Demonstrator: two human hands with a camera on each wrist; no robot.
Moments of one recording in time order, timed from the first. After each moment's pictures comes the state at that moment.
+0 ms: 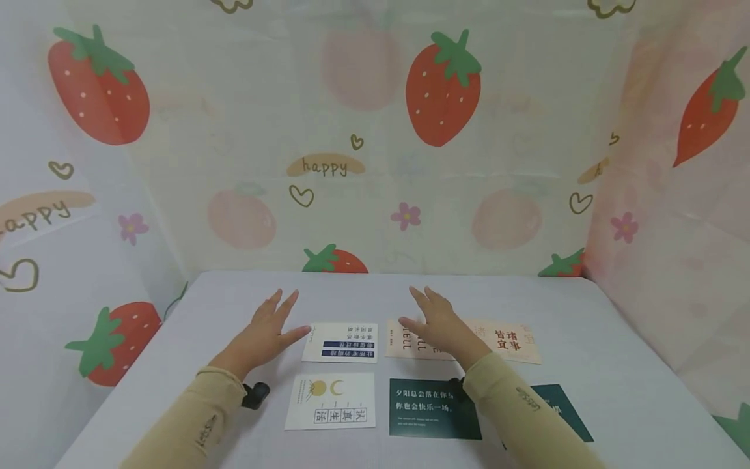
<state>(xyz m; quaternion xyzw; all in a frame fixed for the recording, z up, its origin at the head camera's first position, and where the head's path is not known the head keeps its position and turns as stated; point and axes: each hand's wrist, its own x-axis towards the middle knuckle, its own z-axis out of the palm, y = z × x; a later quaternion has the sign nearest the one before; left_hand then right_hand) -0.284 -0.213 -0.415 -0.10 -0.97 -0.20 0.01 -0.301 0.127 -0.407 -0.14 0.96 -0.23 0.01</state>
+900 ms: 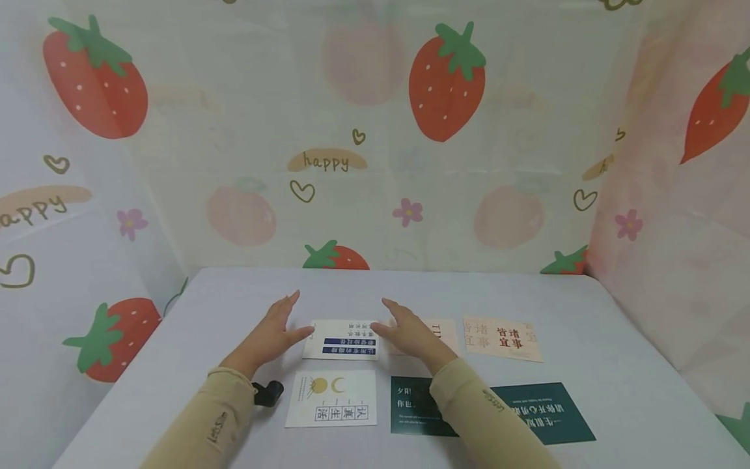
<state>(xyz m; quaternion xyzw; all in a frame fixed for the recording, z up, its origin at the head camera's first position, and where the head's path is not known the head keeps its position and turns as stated) -0.296 -0.207 -0.433 -0.07 -0.95 -0.31 -0.02 -0.300 0.069 -0.427 -0.09 0.92 -0.37 0.07</state>
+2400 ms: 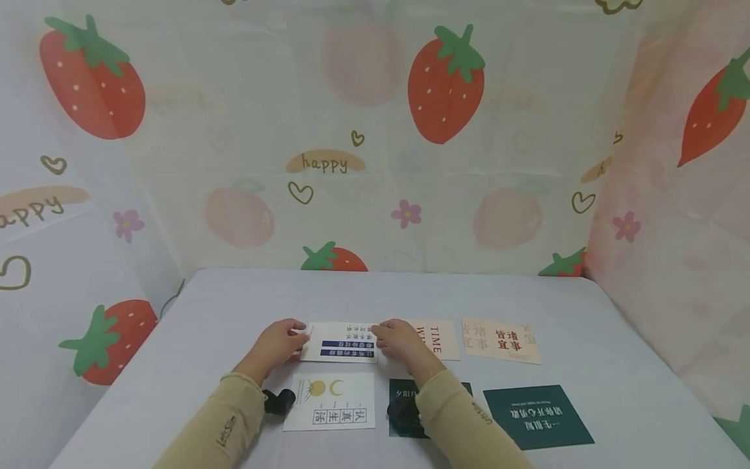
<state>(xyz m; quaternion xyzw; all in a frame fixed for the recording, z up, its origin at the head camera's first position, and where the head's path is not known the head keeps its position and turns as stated) -0.299 -0.186 -0.449 0.09 -0.90 -0.42 -0.08 -0.293 0.051 -0.435 0.06 0.83 -0.55 0.12</state>
